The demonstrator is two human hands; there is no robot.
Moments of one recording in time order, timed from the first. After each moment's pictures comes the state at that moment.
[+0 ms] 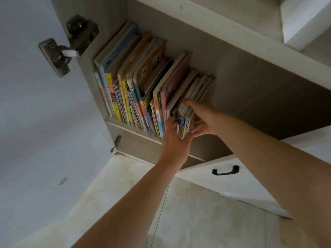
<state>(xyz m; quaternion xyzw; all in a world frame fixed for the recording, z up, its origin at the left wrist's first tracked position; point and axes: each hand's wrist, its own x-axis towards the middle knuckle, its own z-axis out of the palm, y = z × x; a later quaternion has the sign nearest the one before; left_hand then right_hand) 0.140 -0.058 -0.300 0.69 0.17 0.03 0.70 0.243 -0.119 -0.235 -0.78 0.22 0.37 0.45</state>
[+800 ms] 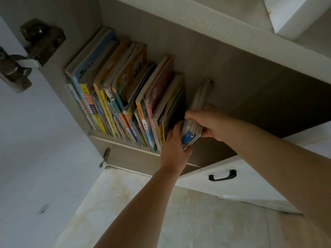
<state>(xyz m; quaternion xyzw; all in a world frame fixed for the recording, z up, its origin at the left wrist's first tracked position) 0.172 -0.082 -0.355 0.85 0.05 0.06 0.52 0.249 -0.148 -0.234 -0.85 0.19 0.27 0.42</state>
